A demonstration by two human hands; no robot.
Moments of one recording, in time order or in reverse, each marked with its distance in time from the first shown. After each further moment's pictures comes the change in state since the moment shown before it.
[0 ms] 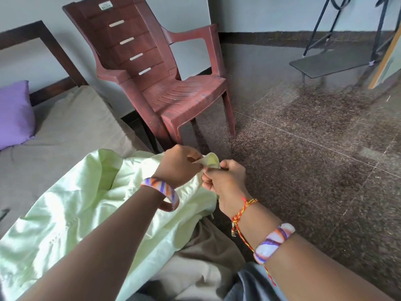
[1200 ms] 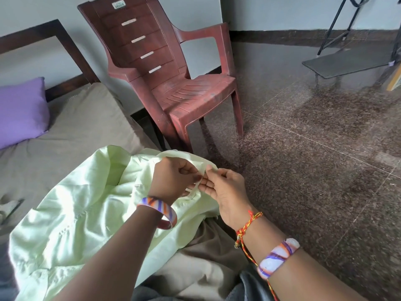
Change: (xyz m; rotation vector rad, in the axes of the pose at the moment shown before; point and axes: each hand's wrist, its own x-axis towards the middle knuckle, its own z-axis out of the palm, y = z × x) left_hand -0.033 -0.007 0.002 -0.341 0.086 -0.272; right_hand -0.003 0.013 -0.007 0.121 -0.214 0.033
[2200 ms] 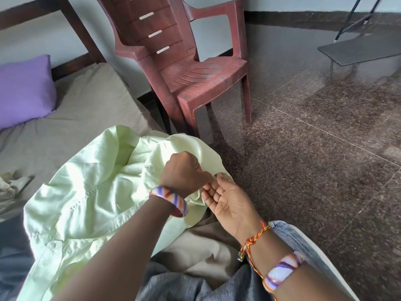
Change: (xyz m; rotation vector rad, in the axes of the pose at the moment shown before) left_hand -0.005 -0.019 0.010 0.490 0.009 0.070; right_hand -0.015 0.040 -0.016 0.264 -0.038 0.311
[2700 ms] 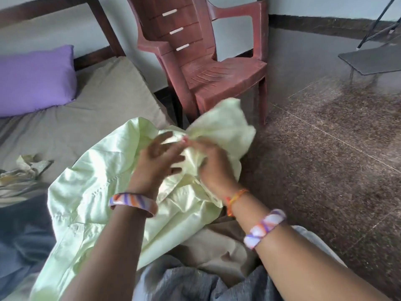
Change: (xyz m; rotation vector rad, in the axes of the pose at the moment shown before) left_hand -0.029 -0.049 -0.045 -1.071 0.140 -0.179; right_hand 0.025 0.013 0.064 -1.363 -0.100 -0.853
